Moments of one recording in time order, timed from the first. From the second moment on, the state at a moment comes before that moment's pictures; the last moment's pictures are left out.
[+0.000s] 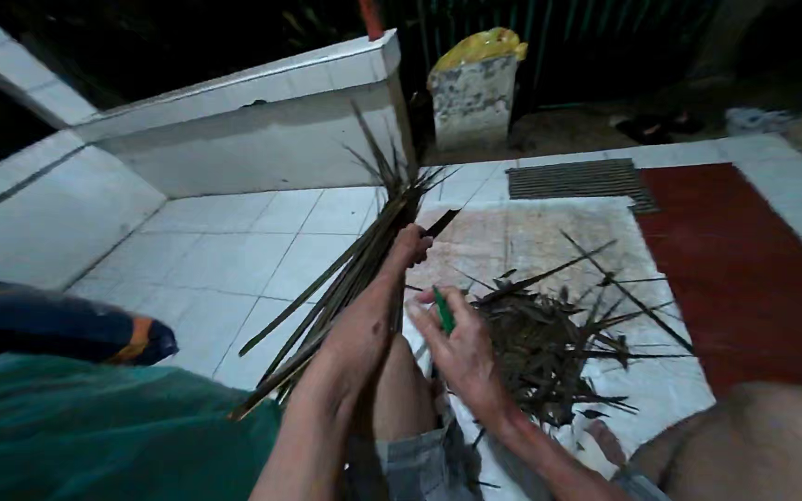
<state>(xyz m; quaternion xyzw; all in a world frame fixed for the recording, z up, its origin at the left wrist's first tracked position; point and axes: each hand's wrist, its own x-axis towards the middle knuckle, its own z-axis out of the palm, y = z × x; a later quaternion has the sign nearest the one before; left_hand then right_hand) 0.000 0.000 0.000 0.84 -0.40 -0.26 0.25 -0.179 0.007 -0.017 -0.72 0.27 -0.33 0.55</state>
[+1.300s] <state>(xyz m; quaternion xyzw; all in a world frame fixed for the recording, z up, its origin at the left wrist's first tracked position) -0.028 -0.114 -0.071 0.70 -0.68 -0.18 0.13 -0.243 -0.158 -0.111 -0.75 0.39 -0.25 0.48</state>
